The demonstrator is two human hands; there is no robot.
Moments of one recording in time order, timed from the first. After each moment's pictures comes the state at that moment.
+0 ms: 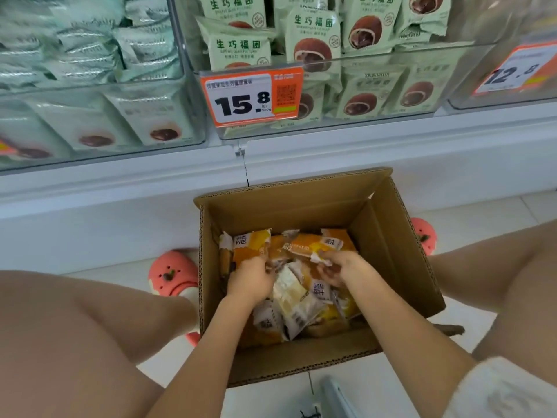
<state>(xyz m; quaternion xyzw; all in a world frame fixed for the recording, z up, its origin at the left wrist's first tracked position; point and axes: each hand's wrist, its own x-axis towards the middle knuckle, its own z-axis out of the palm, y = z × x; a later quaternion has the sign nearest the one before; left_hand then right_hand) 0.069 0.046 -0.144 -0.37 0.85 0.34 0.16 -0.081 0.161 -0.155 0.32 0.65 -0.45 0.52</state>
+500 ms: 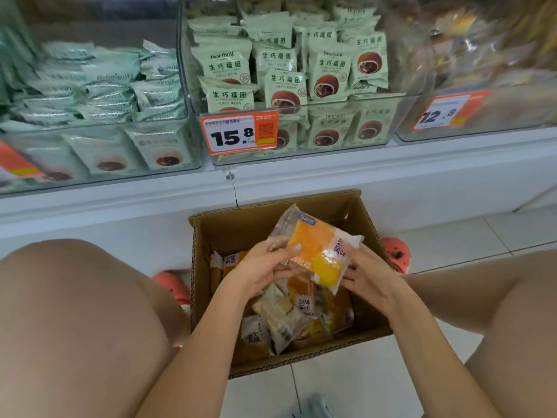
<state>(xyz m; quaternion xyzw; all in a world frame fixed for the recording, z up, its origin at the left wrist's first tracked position) 0.032 0.064 -0.071 -0.32 0.44 0.84 0.05 -0.072 0.238 -0.051 0.03 0.58 -0.65 0.49</state>
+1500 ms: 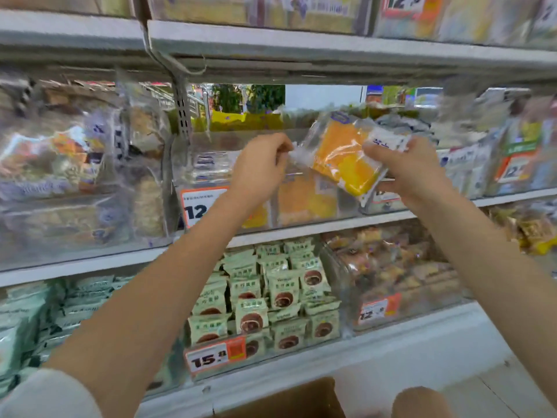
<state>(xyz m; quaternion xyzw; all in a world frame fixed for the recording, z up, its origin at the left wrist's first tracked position) -0.155 -0.015 0.350 -0.05 0.88 0.12 -0.45 -0.244 0.189 0.361 -0.23 0.67 -0.71 -0.03</state>
